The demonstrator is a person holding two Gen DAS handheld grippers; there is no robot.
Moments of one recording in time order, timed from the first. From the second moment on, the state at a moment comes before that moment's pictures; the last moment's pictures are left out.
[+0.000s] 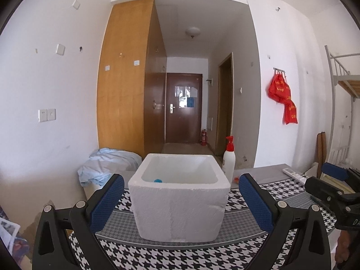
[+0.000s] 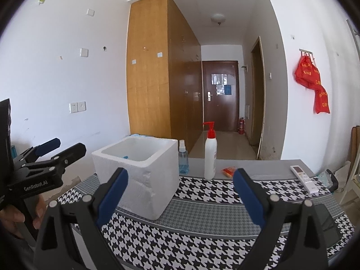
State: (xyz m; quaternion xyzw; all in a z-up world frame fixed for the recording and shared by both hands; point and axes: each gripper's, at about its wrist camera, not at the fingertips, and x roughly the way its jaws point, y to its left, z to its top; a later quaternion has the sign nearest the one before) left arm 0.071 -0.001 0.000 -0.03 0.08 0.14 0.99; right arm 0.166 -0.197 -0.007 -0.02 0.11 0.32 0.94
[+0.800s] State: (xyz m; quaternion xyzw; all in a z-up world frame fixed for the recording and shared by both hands) left arm 0.057 0.001 -0.029 -0.03 0.09 0.16 0.98; right arm 0.162 -0.199 -0.036 -0.02 0.13 0.30 0.95
